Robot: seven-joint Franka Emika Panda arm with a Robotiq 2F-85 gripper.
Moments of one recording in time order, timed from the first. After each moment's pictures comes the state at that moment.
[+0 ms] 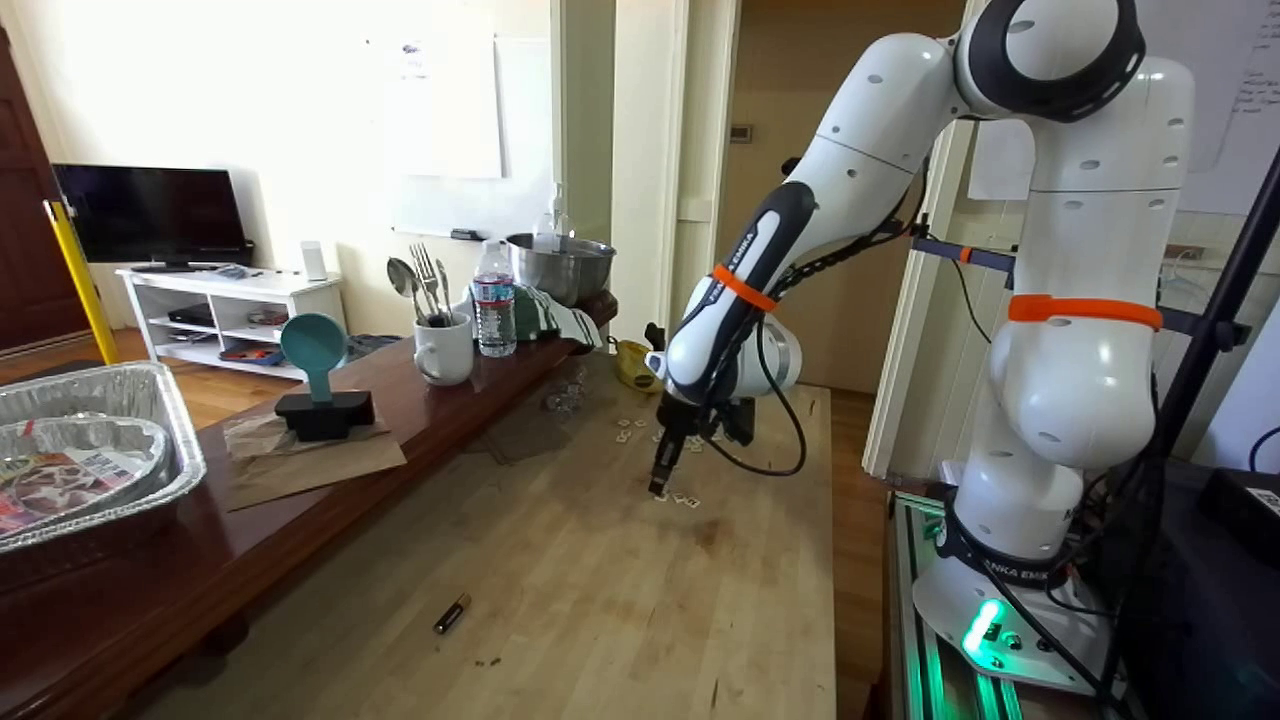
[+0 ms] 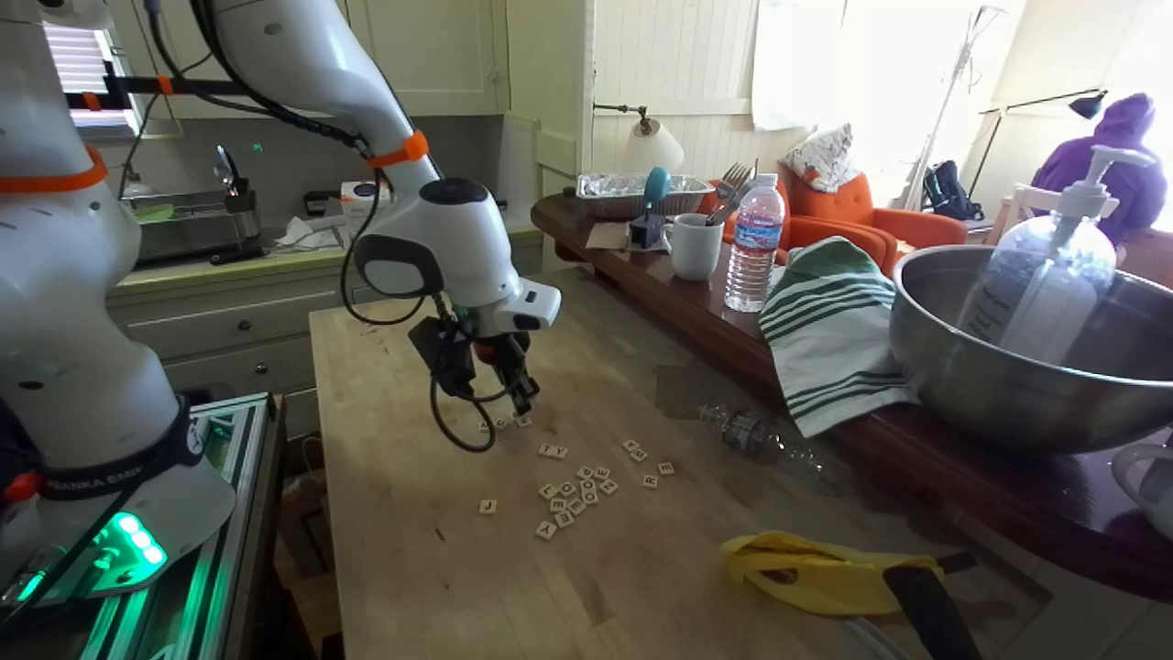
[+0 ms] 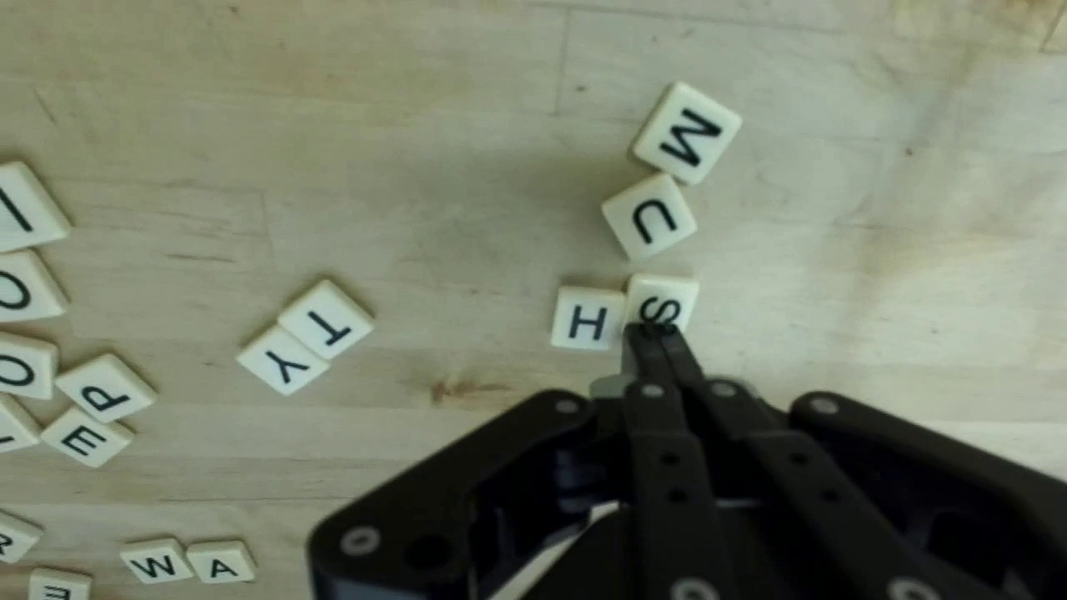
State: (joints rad) arm -0.04 0.09 0.09 -2.72 0.62 3.02 -0.74
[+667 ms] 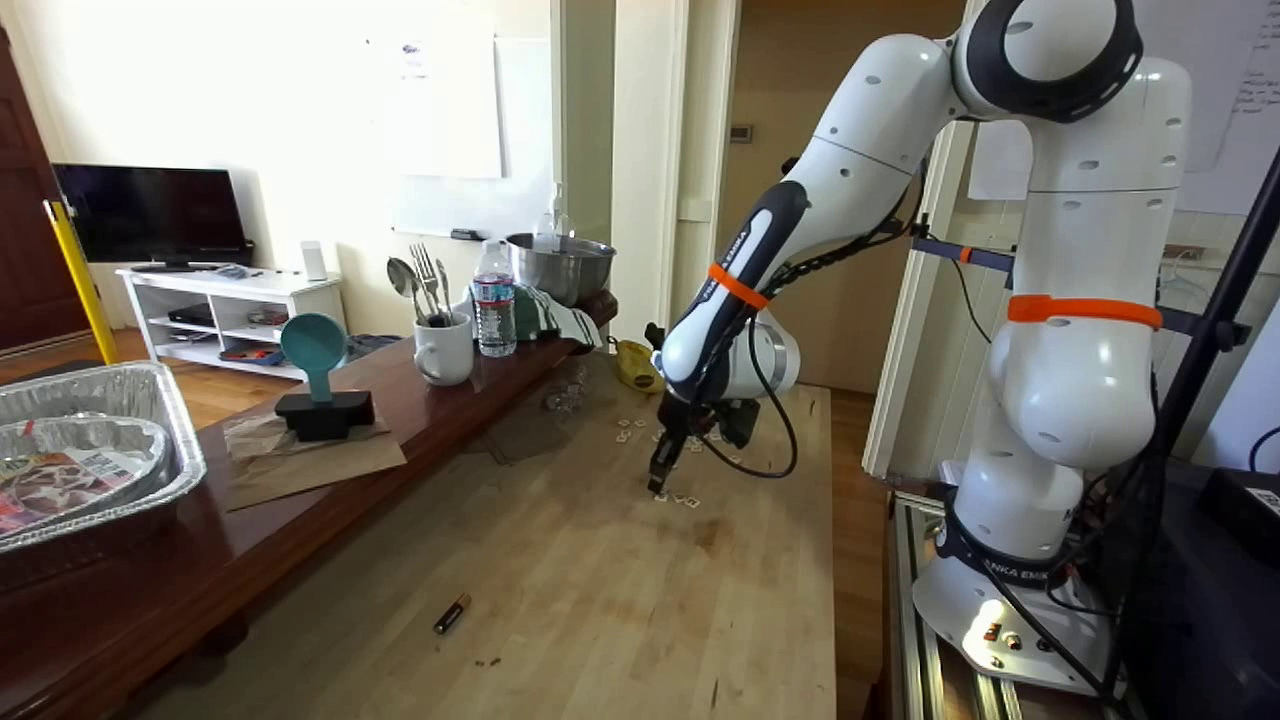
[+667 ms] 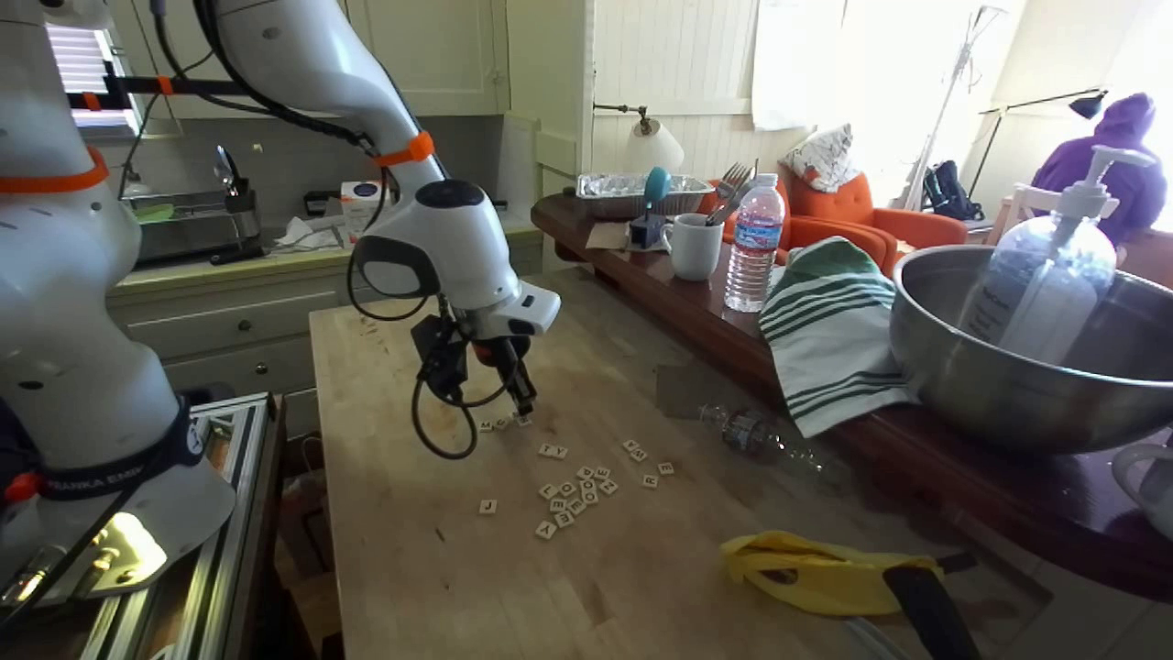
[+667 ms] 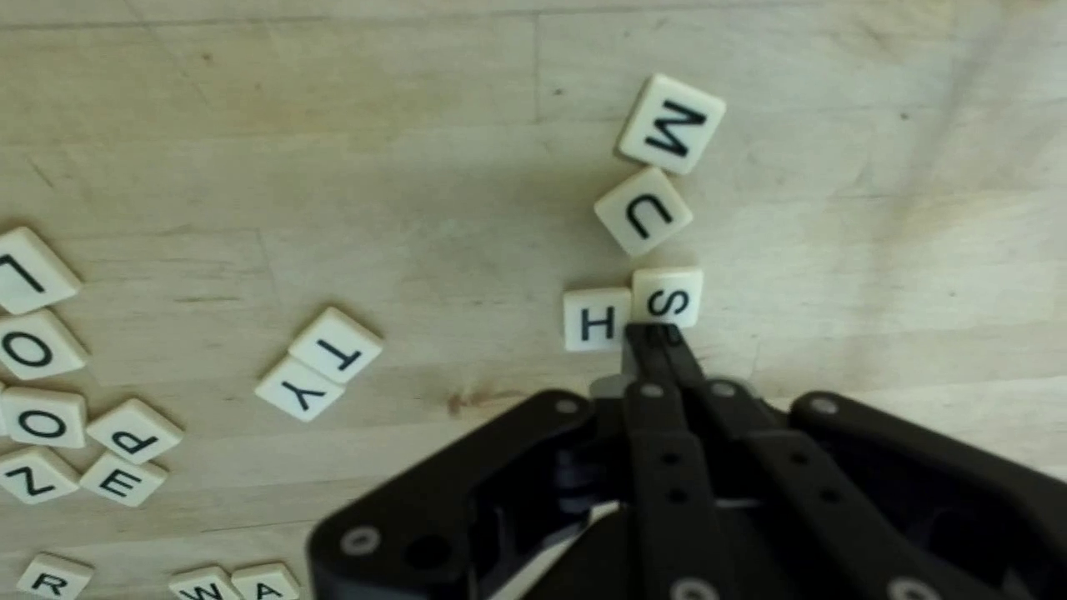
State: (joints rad) arm -0.04 0.09 0.10 -2.71 0.71 3.04 -0.71
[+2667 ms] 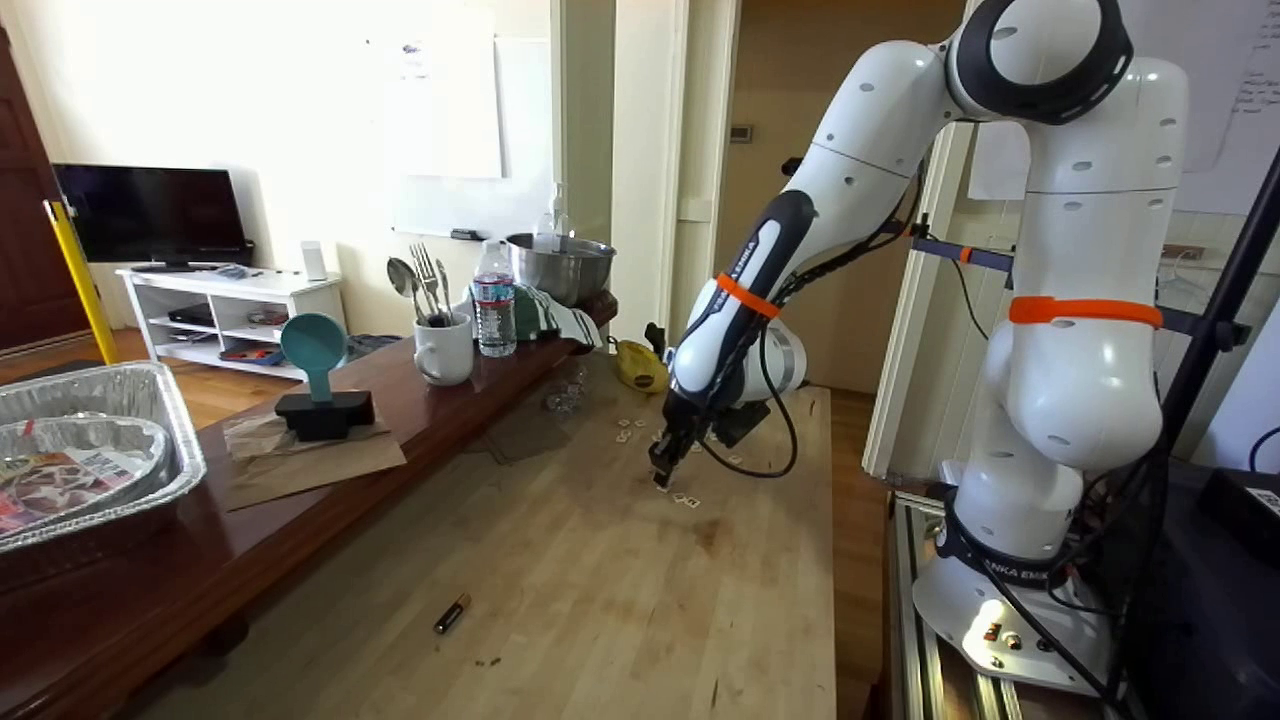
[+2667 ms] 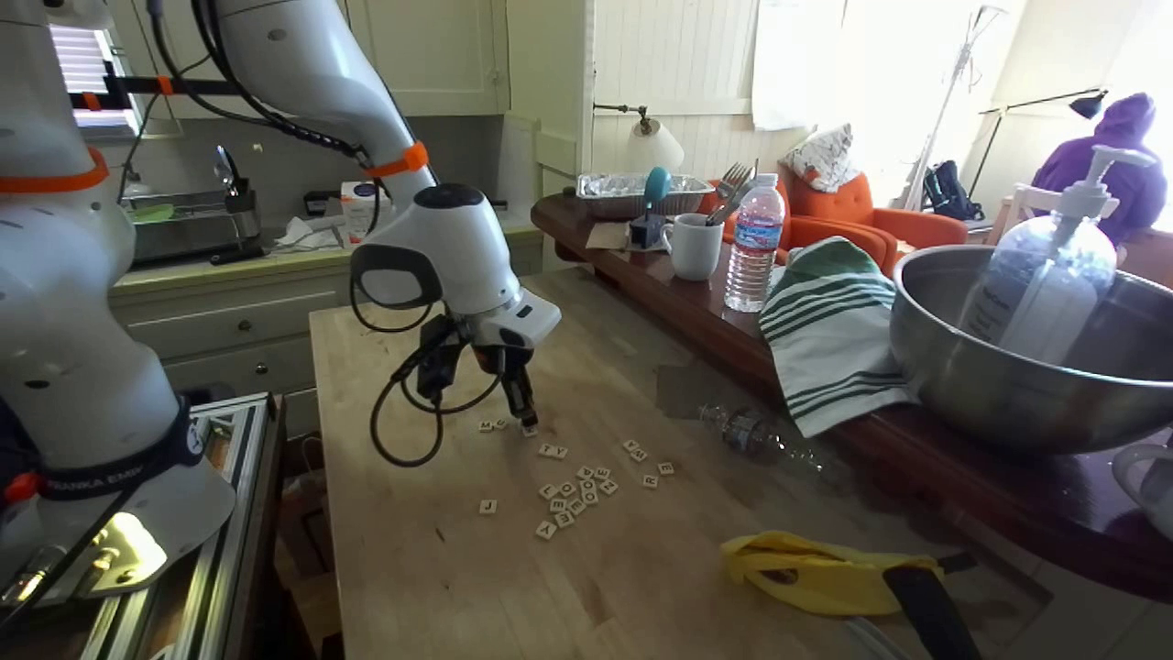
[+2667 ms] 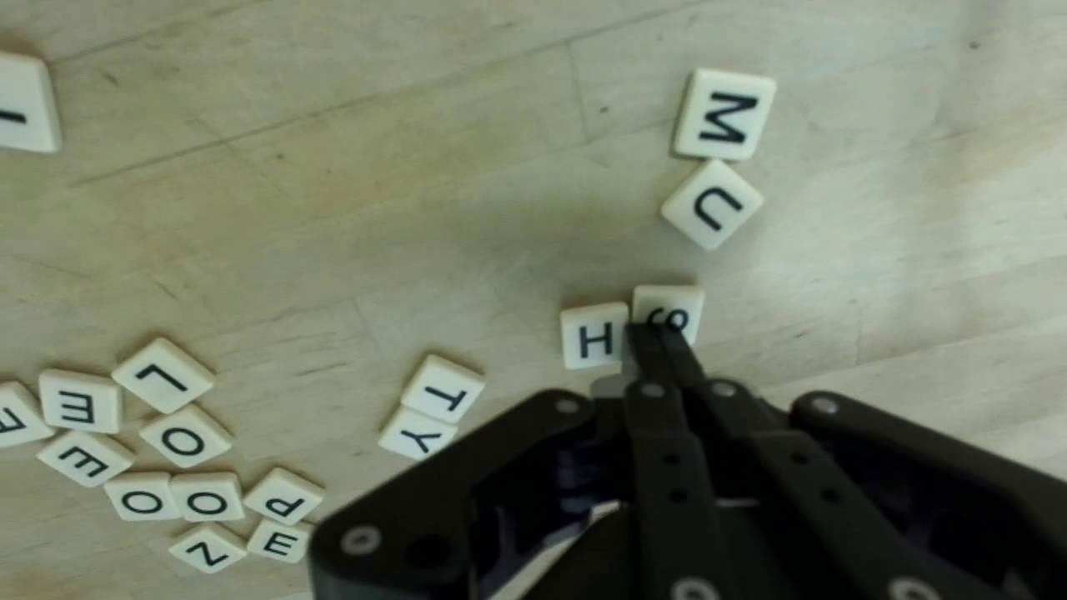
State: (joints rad) arm 0.01 0.10 -0.01 -2.73 0.55 3.09 -0.38
